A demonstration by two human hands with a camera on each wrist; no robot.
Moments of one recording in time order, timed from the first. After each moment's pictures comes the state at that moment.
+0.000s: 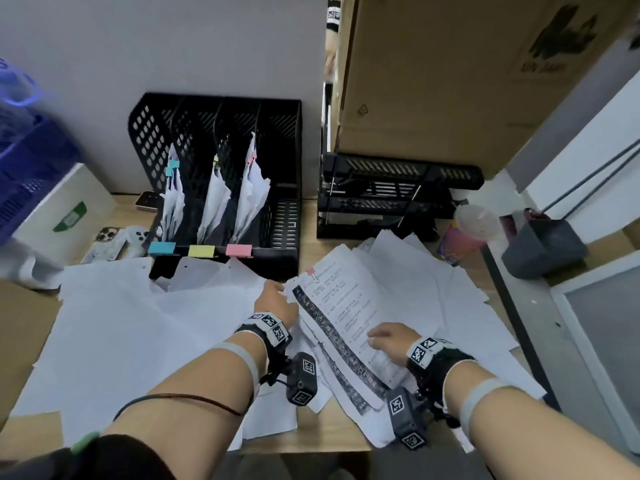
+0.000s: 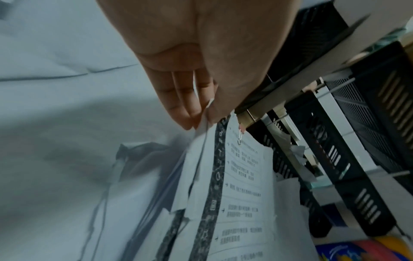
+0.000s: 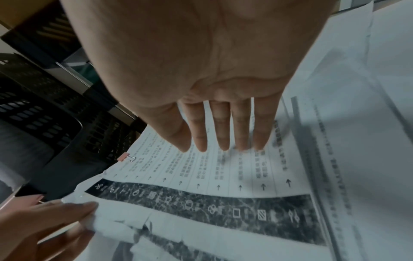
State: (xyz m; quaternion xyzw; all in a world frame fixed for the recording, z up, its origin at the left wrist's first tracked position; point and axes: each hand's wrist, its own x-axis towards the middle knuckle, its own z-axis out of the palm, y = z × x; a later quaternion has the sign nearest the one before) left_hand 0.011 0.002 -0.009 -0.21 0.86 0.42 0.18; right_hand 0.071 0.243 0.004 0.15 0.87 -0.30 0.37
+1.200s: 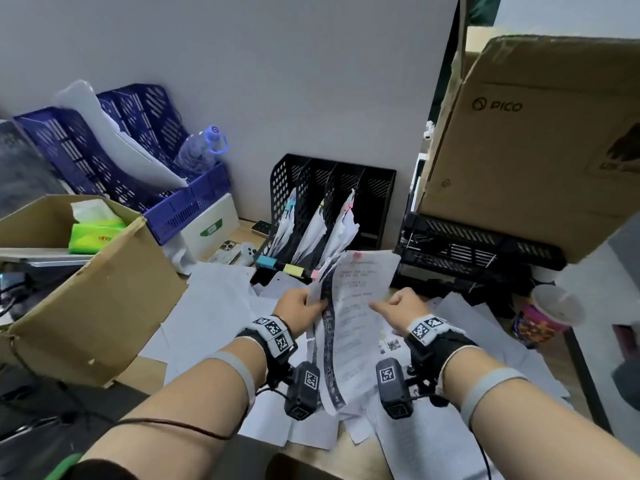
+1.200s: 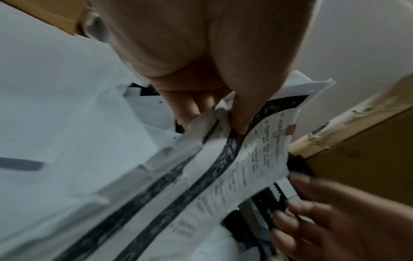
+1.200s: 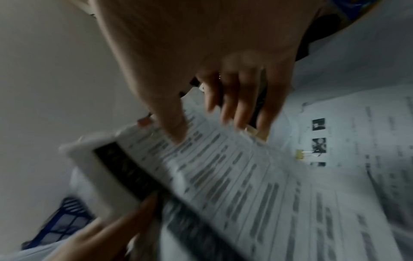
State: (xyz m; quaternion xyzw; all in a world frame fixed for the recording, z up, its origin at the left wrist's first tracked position) left_hand 0.065 -0.073 0.101 -0.13 0.87 0.47 0.05; right_hand 0.021 0.139 0.119 0.12 0.87 -0.43 0.22
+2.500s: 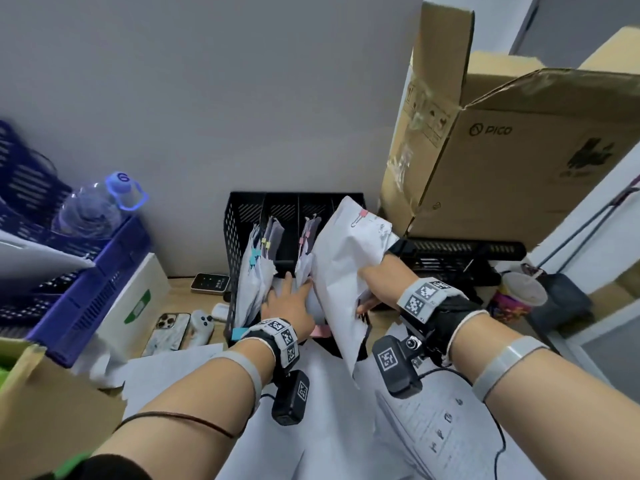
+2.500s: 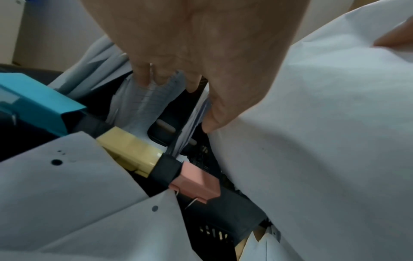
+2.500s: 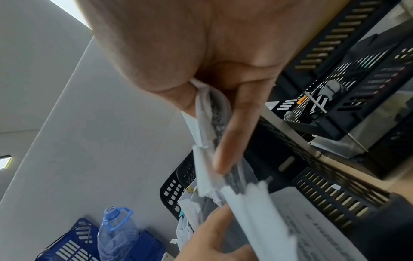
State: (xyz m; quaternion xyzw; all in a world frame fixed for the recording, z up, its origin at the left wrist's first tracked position) left_hand -0.095 -0.147 0.102 0.06 0.97 0.16 0.16; right_hand -0.062 0.022 0.216 0.18 0.85 -0.48 0.09
